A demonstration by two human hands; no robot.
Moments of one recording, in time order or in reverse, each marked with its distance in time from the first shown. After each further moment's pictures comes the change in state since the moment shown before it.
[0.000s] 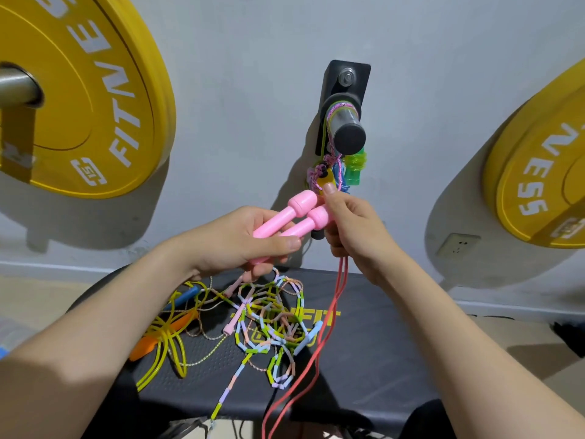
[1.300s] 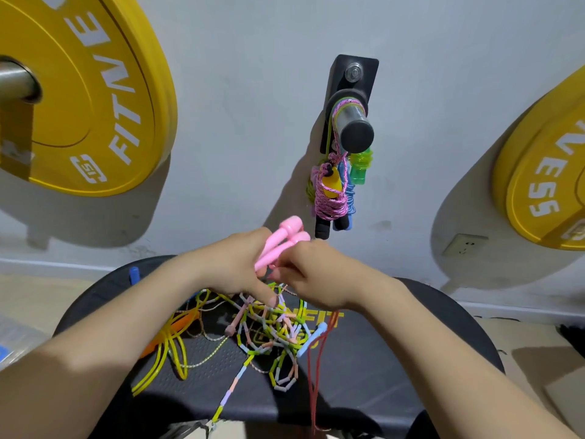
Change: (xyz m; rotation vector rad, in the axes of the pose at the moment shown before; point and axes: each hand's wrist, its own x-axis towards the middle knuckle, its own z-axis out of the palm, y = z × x) left_hand 0.008 -0.038 -0.009 0.856 0.138 -0.242; right_hand -0.016 0.006 0.040 -1.101 -0.523 -0.164
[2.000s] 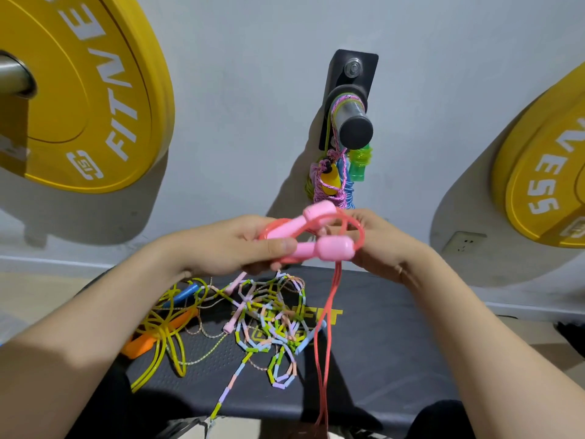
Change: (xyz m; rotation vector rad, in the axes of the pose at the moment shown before) left_hand -0.014 0.022 -0.021 -0.655 -0.207 0.342; right_hand -0.009 0.078 -0.019 1.148 0.106 0.079
